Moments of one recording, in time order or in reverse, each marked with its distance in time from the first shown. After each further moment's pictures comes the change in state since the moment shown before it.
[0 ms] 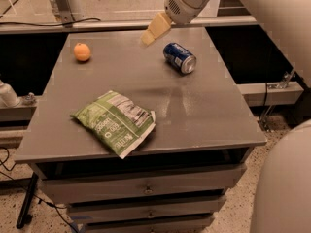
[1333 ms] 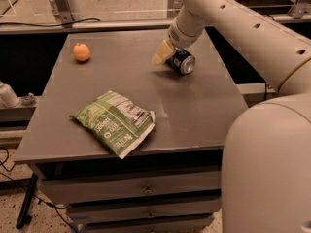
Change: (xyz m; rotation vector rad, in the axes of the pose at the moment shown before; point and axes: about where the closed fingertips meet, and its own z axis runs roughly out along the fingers) arm 0.045 -0.057 0.100 0.084 0.099 0.071
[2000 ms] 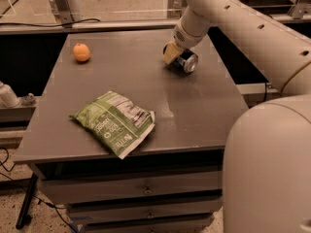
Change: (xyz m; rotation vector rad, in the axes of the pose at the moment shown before) arm 0.009 -0.014 -0.001 0.016 0.013 -0.017
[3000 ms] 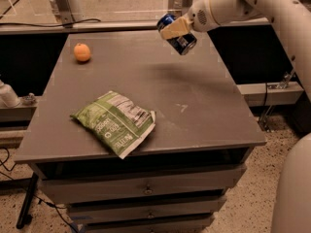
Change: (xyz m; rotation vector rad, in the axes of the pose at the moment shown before) arm -0.047 0.027 -0.086 -0.323 -0.467 -0.057
